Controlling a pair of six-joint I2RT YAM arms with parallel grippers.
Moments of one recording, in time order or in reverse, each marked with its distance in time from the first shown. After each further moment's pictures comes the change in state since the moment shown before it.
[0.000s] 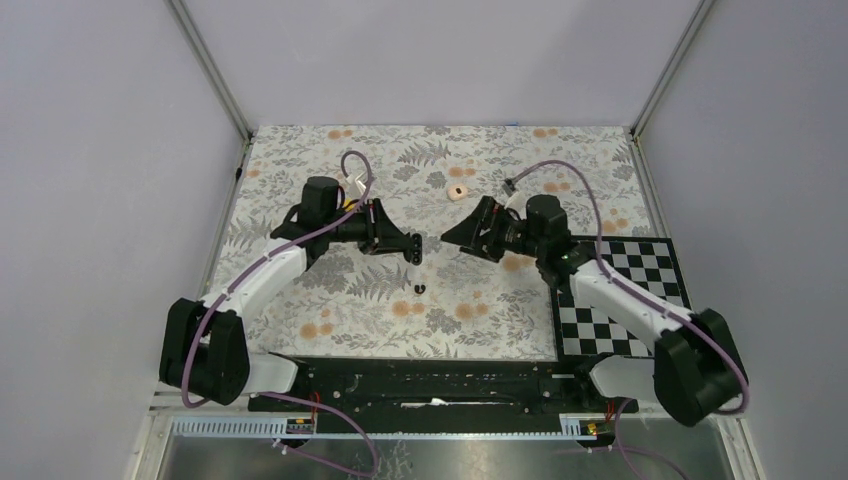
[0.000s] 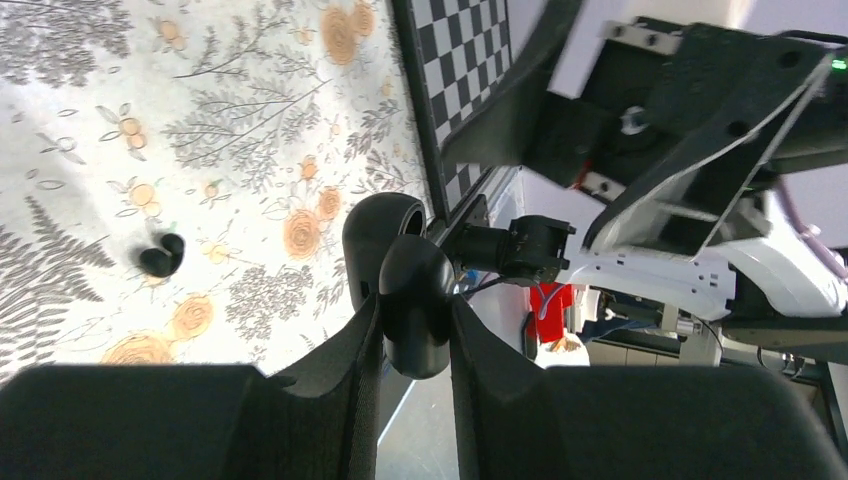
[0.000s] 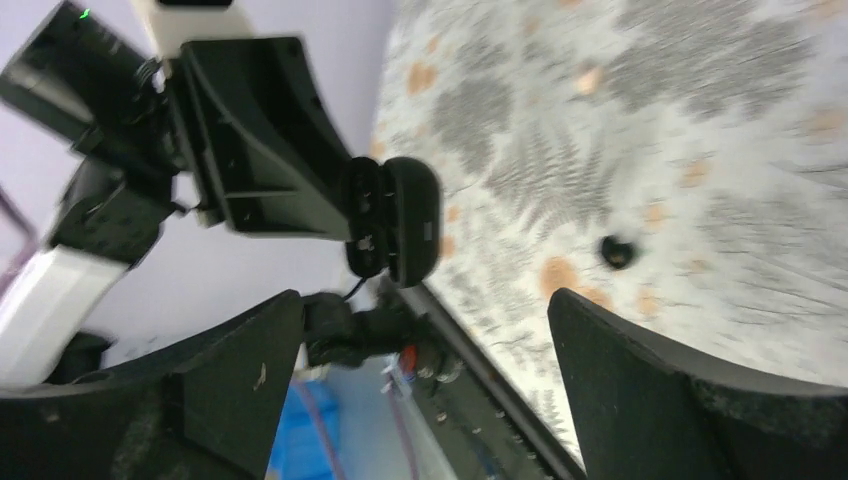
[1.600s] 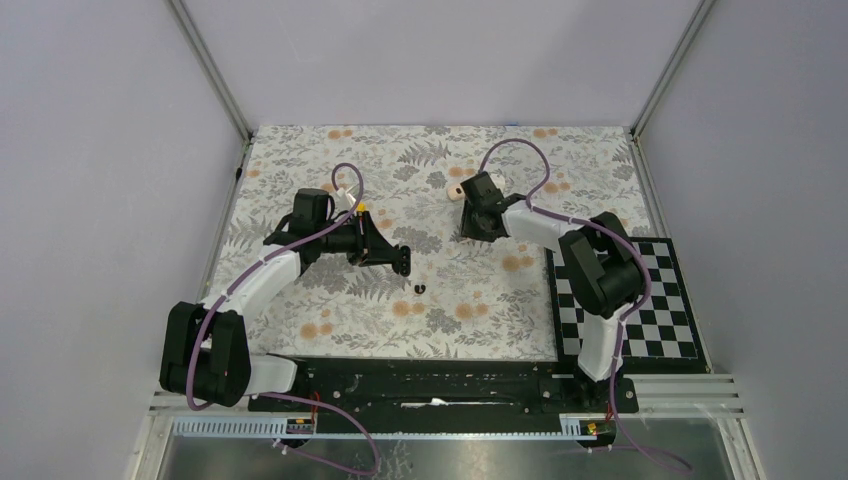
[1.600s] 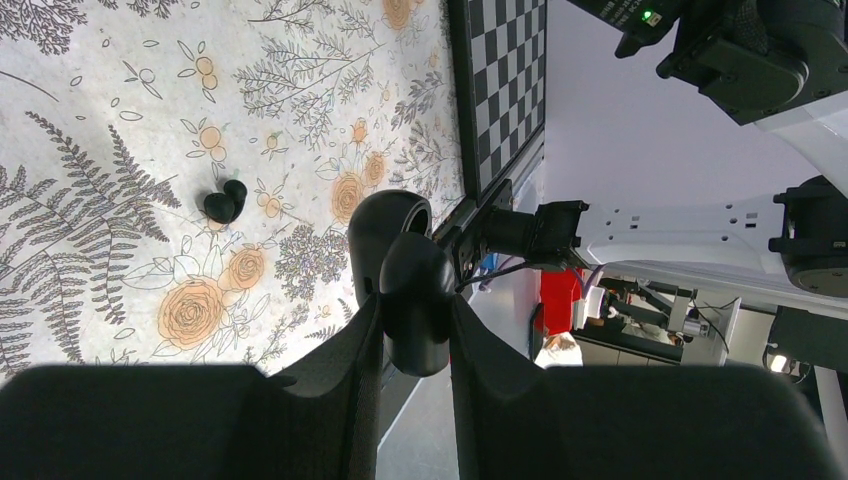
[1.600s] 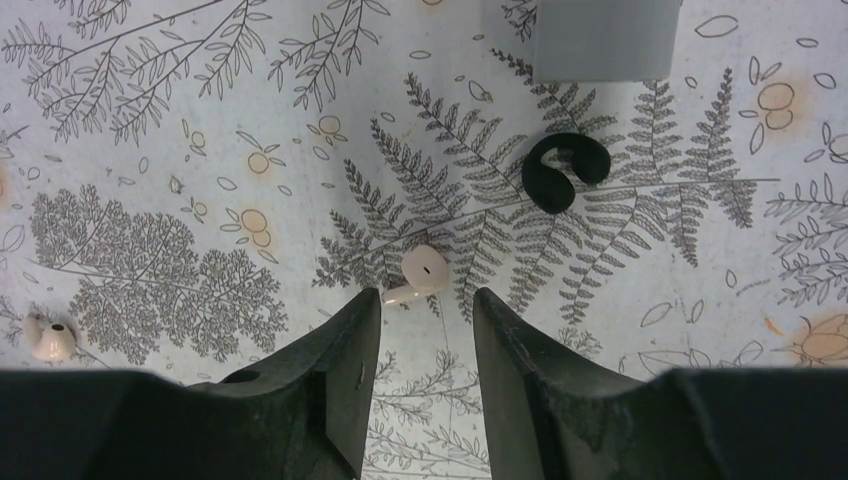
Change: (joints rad) left arm 0.095 -0.016 -0.082 -0.089 0.040 0.108; right arm 0.042 0.610 0.568 -0.666 0.777 -0.389
